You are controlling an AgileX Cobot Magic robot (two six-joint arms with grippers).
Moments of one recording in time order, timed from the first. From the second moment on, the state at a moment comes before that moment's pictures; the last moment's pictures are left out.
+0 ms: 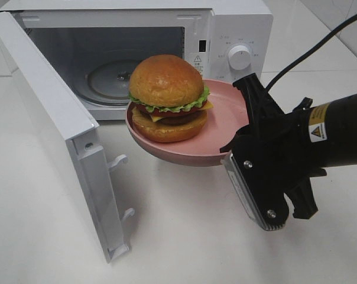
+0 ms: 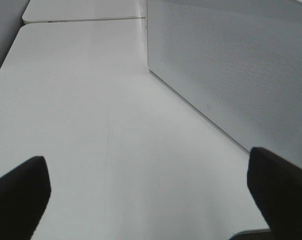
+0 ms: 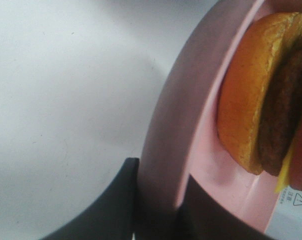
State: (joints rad) left arm 0.07 0.00 -0.52 -0.14 1.09 0.14; right arm 0.67 1.31 -0.60 -0.07 0.07 -1.43
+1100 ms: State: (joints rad) left arm 0.07 0.00 -0.52 -0.14 1.09 0.14; right arm 0.67 0.89 -0.49 -0.11 0.41 -1.38
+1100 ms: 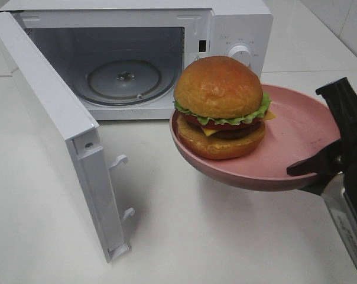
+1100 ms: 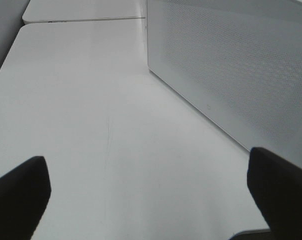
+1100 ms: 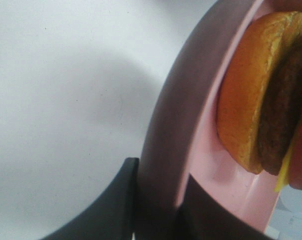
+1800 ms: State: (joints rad) left arm 0.07 0.00 -0.52 -0.14 1.09 0.14; right arm 0.67 0.75 -0.49 -0.40 0.64 -0.93
